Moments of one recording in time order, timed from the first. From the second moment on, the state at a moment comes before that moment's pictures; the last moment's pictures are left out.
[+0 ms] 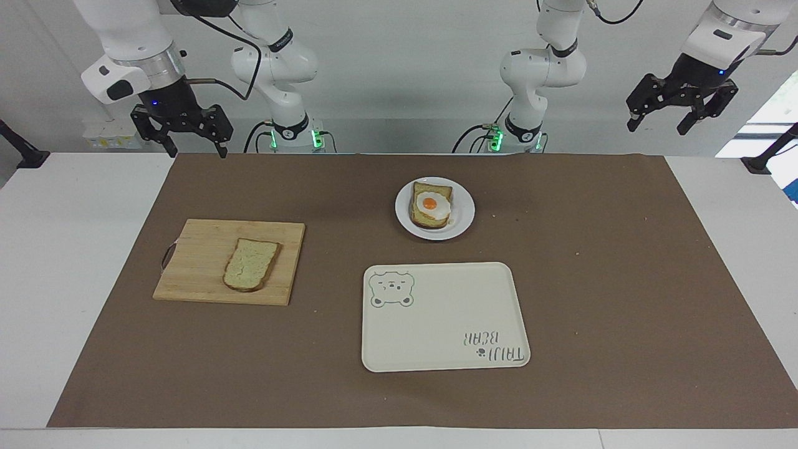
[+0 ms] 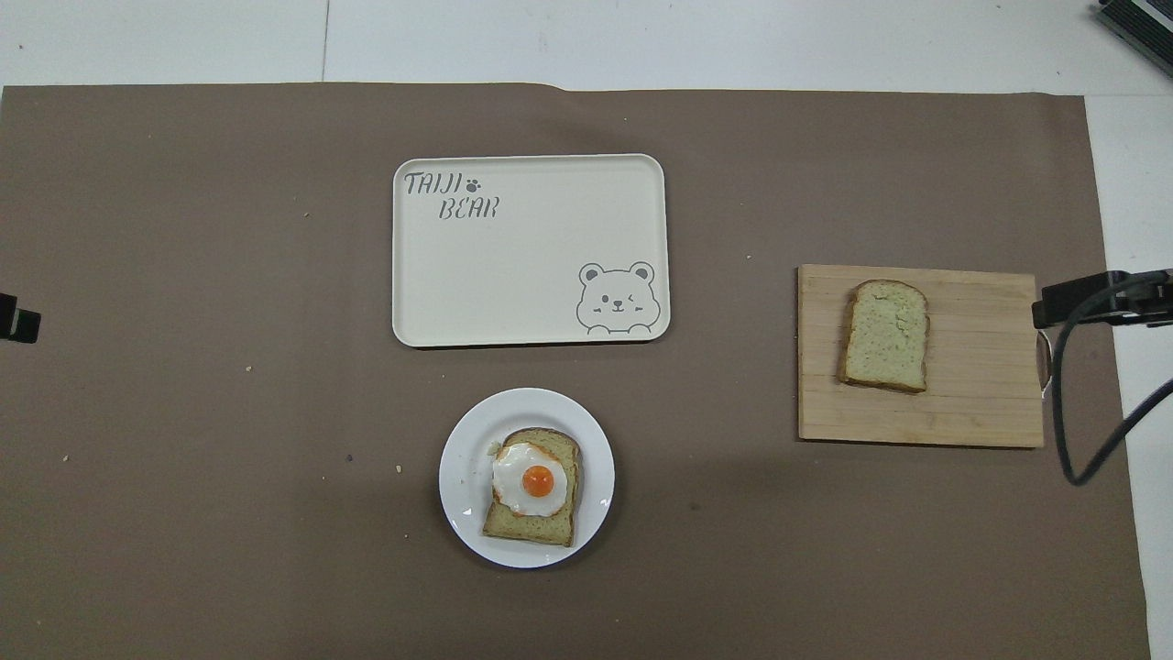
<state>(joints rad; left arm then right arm) -0.08 -0.02 0.06 -1.37 -0.03 1.34 0.10 0.02 -0.05 -0.04 -1.57 -0.02 1.53 -0.01</state>
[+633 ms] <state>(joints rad) -0.08 -0.02 0.06 -1.37 -0.03 1.34 0.10 0.01 -0.06 -0.04 -1.59 -0.02 1.53 -0.01</state>
